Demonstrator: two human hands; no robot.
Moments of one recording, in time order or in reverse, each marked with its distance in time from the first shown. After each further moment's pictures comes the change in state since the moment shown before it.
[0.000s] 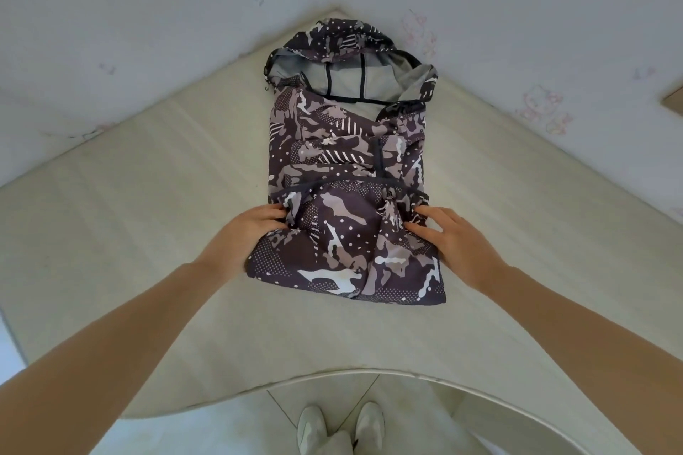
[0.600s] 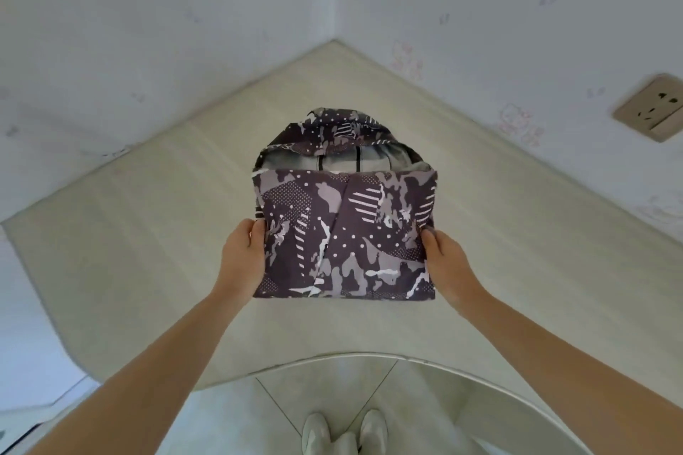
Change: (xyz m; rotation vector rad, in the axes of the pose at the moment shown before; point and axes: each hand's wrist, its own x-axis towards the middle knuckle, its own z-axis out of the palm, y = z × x) left_hand -0.027 0.078 -0.011 -0.435 0.439 -0.701; right_hand -0.022 -0.077 -0.053 0.950 0.124 0.797
